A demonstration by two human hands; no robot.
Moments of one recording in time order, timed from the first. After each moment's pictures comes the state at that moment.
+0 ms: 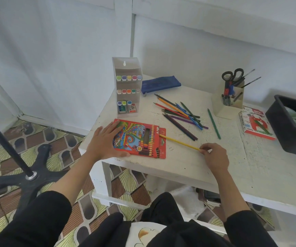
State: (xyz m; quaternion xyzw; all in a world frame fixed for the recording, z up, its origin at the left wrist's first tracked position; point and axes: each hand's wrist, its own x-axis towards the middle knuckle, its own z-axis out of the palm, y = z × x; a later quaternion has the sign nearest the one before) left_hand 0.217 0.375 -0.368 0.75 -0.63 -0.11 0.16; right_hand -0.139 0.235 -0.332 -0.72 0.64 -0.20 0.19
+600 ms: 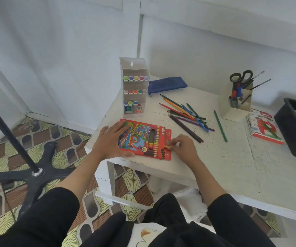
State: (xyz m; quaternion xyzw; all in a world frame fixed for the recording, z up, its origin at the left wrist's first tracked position) left_hand 0.218 0.376 -0.366 0.75 -0.63 -0.11 0.17; right_hand -0.041 0.247 -0.338 -0.82 0.48 -0.14 0.29
